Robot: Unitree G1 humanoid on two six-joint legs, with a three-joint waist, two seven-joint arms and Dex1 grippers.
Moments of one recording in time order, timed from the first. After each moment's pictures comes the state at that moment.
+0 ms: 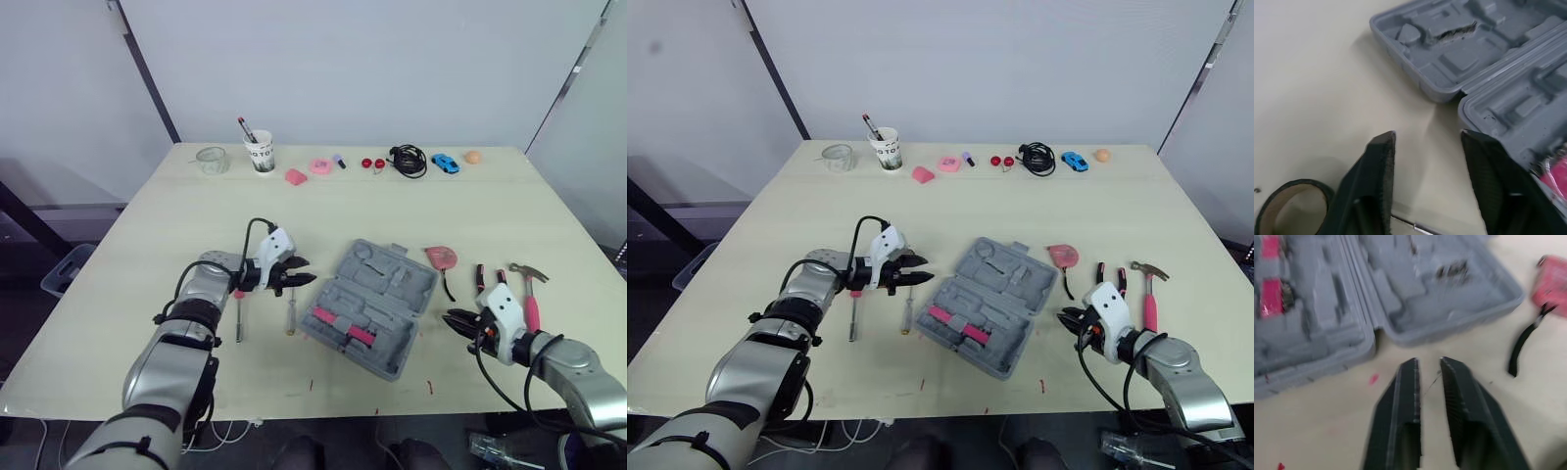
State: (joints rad) left arm -0.90 0.46 -0.13 1.14 0.02 -0.16 -1.12; right arm -0.05 -0.60 0.02 -0.13 0.26 0.42 0.72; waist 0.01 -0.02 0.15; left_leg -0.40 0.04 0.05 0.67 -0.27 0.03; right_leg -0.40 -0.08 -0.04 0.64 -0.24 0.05
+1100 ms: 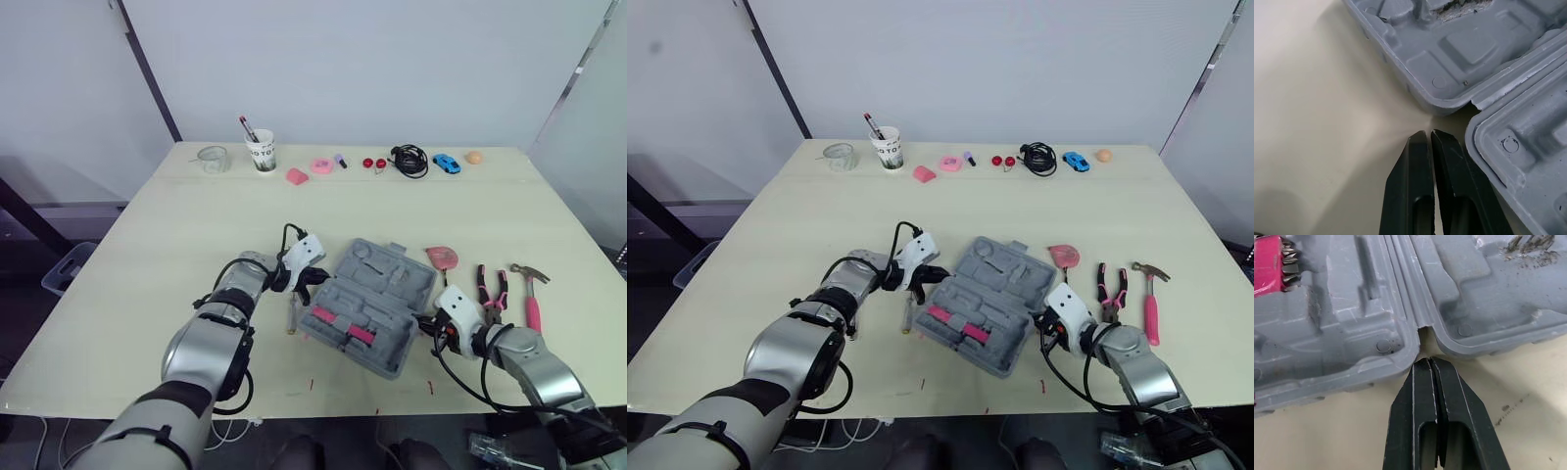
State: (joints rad) left arm -1.02 0.32 -0.15 1.33 0.19 -0.15 -0.96; right arm -0.19 -0.50 0.18 -0.02 0.13 0.47 0.71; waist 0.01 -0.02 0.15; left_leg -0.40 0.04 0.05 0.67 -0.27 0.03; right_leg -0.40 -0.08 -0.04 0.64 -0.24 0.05
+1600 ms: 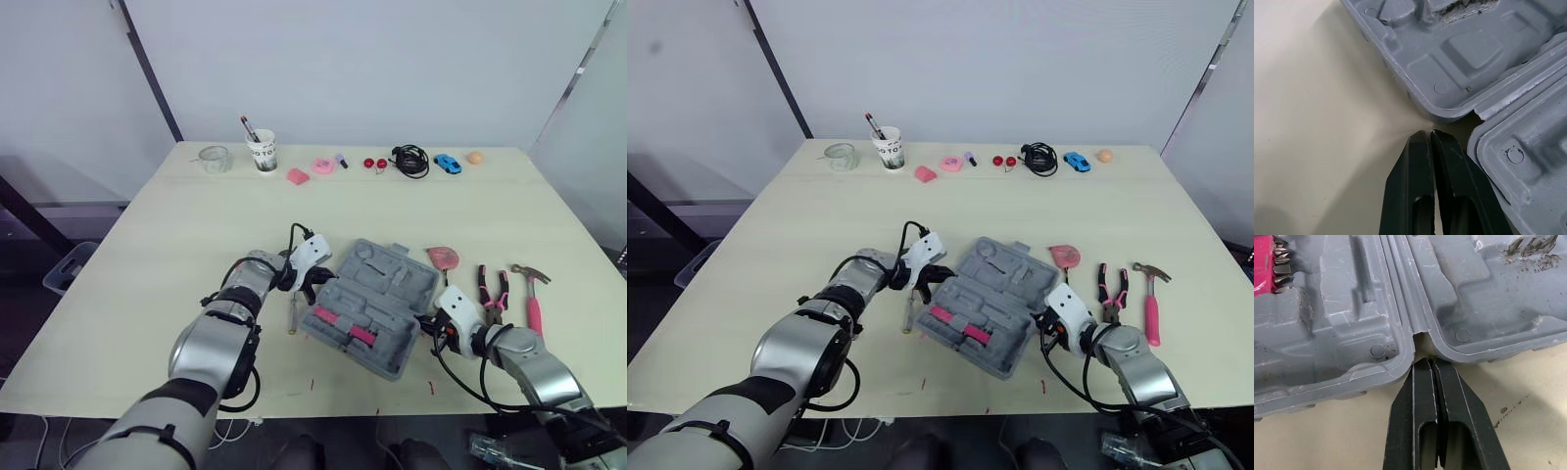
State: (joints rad) left arm -1.04 0.29 -0.14 1.34 0.21 -0.14 -0.93; right arm -0.19 -0.50 0.18 0.00 0.12 0.45 0.71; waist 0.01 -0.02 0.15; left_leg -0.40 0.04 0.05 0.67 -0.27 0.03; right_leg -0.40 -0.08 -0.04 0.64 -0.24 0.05
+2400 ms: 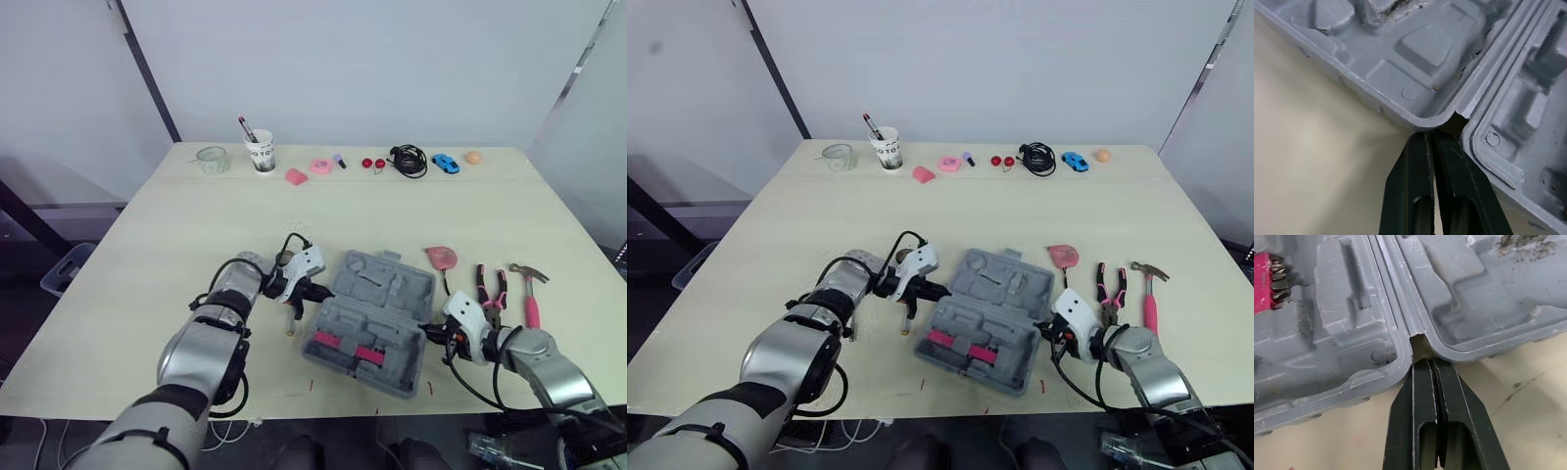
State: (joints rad) left arm -0.97 0.35 -0.17 1.24 0.21 -0.09 -1.27; right arm -0.17 -0.55 0.16 0.02 0.15 0.41 0.86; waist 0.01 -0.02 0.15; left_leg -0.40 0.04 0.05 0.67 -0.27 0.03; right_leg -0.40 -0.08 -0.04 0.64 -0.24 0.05
